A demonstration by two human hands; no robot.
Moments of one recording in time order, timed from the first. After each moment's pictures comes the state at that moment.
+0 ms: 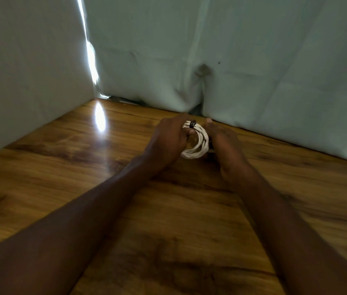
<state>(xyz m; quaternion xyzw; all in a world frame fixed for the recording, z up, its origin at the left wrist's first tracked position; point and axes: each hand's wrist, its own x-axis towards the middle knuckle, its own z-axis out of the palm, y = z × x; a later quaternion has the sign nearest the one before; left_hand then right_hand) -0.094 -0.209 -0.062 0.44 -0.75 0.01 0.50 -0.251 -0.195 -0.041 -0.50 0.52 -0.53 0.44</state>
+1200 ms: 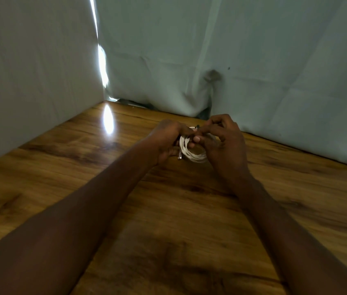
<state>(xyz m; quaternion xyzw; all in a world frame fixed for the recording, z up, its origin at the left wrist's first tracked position) -0.077 -0.204 -0.037 0.45 -0.48 -0.58 0.48 -0.250 -0.191 -0.053 -0.75 0.42 -0.51 0.05</state>
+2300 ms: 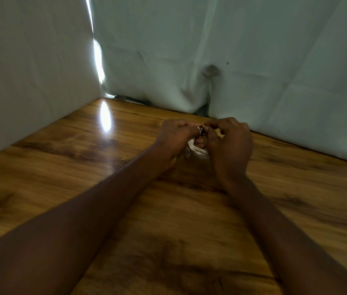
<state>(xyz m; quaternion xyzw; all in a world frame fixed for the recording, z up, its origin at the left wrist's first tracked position) -0.109 -0.193 -0.047 0.40 -0.45 -0.53 0.59 -0.240 -0.183 -0.053 -0.65 0.54 -0.53 -0.07</state>
